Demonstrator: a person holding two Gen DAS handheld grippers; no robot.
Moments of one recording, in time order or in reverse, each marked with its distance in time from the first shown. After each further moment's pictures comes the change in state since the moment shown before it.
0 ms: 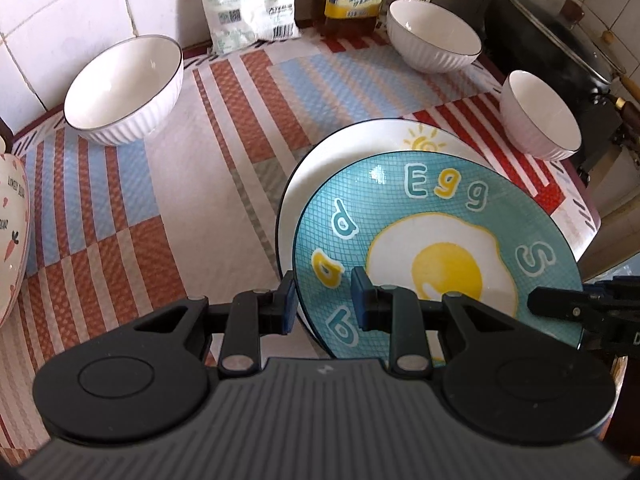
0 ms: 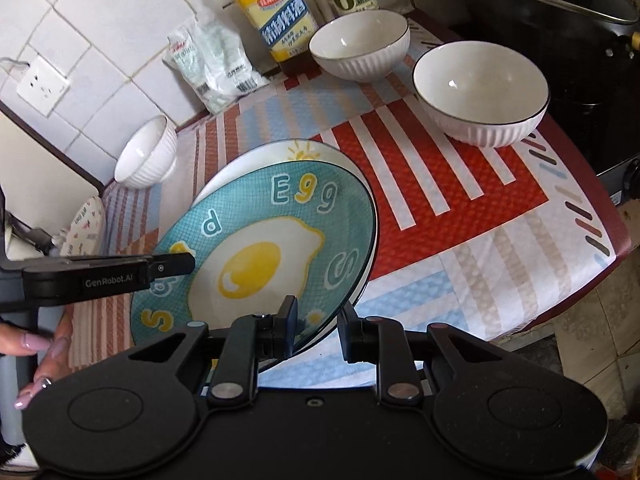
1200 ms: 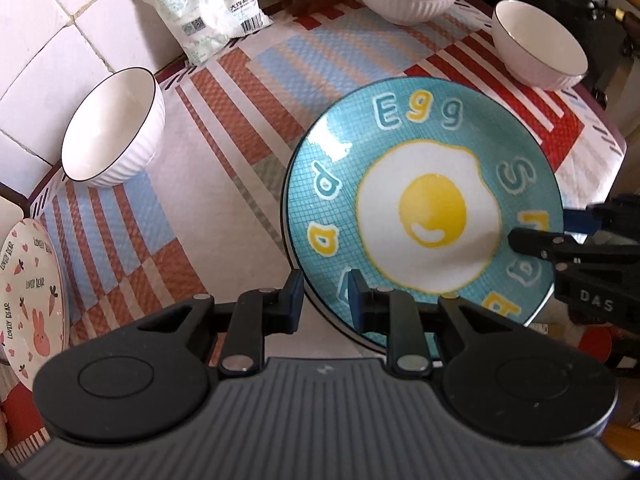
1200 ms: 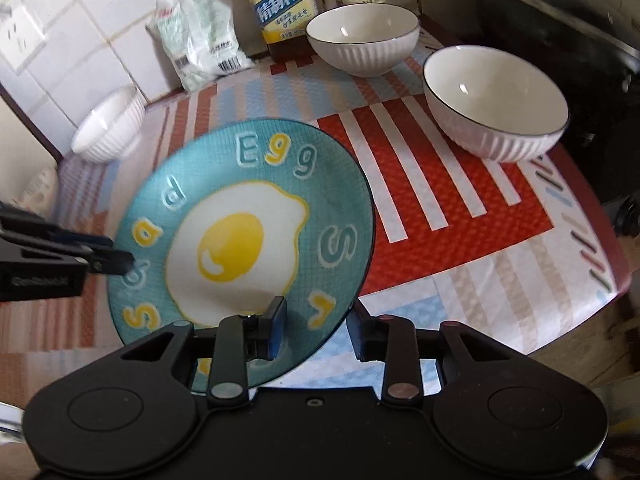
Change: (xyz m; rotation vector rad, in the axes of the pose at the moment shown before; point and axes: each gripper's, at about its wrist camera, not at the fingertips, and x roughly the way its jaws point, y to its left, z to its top) left arm 0.009 -0.029 0.002 0.225 0.110 0.136; right arm 0.043 0.011 -0.002 -0.132 -0.034 -0.166
